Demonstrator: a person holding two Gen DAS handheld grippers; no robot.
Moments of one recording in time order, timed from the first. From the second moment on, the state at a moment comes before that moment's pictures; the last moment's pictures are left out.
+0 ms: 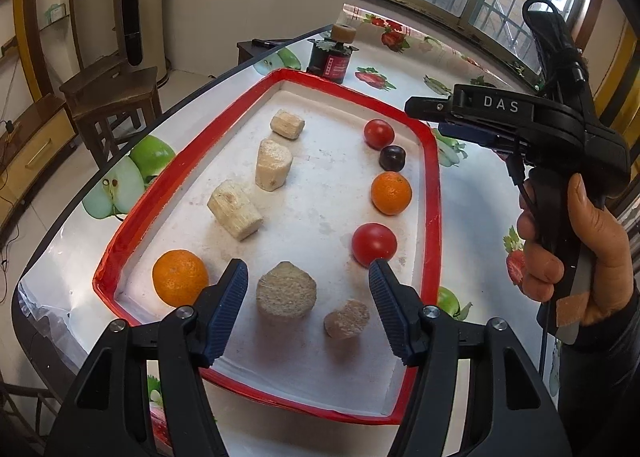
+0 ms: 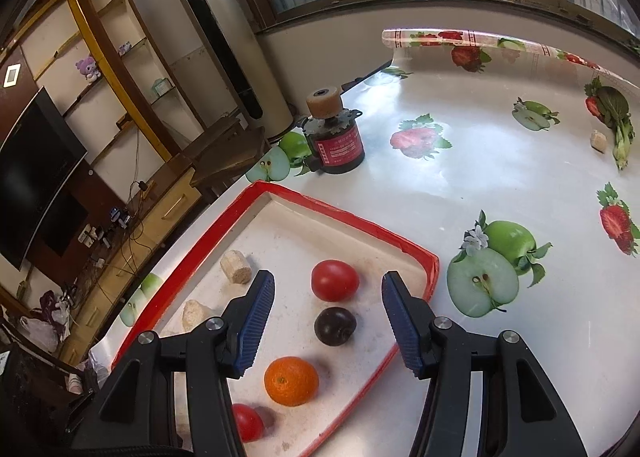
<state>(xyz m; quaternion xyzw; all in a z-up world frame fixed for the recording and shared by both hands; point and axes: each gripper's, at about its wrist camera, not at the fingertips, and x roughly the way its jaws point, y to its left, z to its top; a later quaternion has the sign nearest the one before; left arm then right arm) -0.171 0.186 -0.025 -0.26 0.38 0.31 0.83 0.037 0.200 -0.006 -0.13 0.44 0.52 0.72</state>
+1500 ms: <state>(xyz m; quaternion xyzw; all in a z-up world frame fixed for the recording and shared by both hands) -0.038 0.028 0.016 -0.17 0.41 0.12 0.89 0.132 -0.067 0.032 -0.07 0.43 0.38 0.81</state>
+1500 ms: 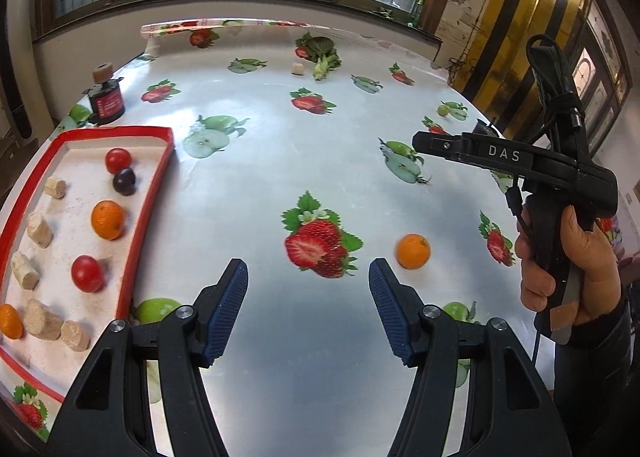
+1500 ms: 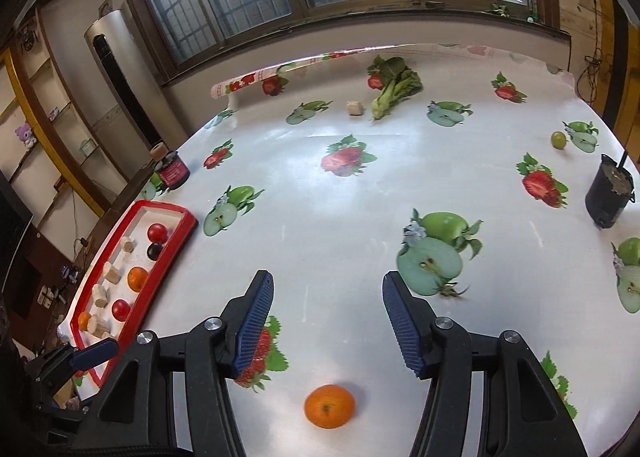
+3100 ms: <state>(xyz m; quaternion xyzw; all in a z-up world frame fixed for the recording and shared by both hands) 0.082 0.019 -0.003 -0.18 0.42 0.05 0.89 0.488 -0.121 -0.016 -0.10 0.54 0.10 0.83</state>
